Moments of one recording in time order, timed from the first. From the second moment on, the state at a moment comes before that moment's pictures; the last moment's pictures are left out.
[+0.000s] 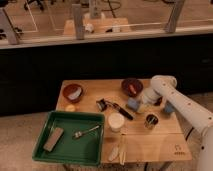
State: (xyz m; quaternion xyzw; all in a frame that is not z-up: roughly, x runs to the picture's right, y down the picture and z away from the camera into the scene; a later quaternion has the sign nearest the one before) arm 0.231 0.109 0.898 -0.29 -0.12 0.14 0.94
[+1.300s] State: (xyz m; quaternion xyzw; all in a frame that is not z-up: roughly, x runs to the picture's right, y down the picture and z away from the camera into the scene) arm 0.029 0.082 0.725 -0.17 -0.26 -0.25 0.92
